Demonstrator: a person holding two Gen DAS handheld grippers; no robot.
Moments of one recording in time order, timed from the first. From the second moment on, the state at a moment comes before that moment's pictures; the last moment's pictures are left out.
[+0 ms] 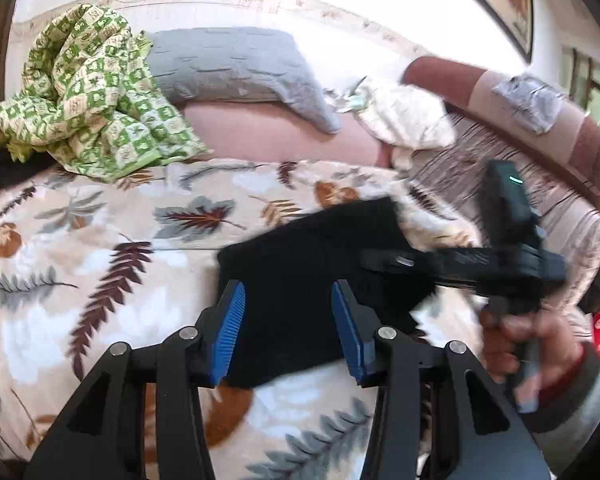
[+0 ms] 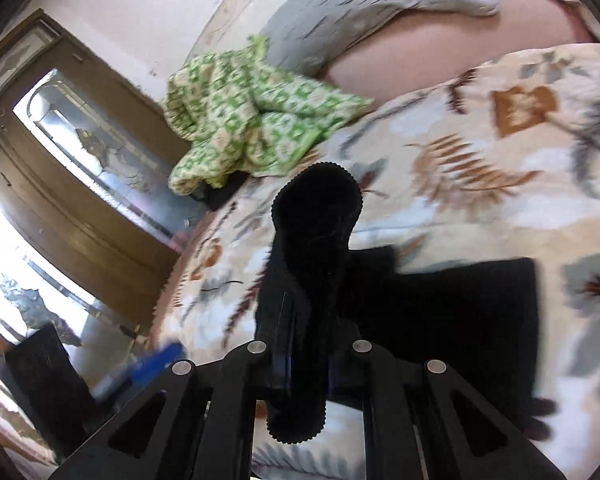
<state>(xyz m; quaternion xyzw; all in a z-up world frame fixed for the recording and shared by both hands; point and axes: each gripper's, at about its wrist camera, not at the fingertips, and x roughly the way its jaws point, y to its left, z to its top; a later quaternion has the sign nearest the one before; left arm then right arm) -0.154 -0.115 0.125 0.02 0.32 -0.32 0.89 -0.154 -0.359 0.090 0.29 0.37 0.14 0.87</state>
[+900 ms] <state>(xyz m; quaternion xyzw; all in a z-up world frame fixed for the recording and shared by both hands) -0.085 -0.183 0.063 0.09 0.40 -0.23 0.88 -0.154 -0.388 0.086 0.21 0.38 0.01 0.90</state>
